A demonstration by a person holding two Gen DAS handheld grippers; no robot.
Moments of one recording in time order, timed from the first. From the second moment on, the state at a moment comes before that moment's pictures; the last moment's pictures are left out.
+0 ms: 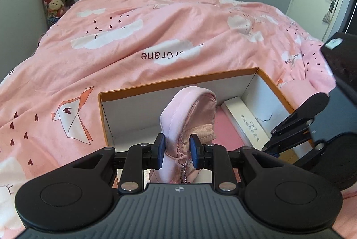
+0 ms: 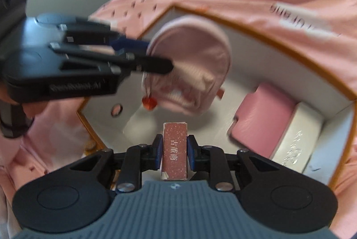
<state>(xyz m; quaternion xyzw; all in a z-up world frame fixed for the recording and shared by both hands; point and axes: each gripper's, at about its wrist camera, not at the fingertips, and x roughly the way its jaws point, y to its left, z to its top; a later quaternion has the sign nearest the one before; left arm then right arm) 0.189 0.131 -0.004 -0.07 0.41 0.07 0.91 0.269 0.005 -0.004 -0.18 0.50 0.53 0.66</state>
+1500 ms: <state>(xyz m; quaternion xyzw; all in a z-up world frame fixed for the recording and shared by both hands) 0.278 0.150 -0.065 -0.26 0.48 0.03 0.84 0.319 -0.041 -0.041 -0.13 0.49 0.38 0.77</state>
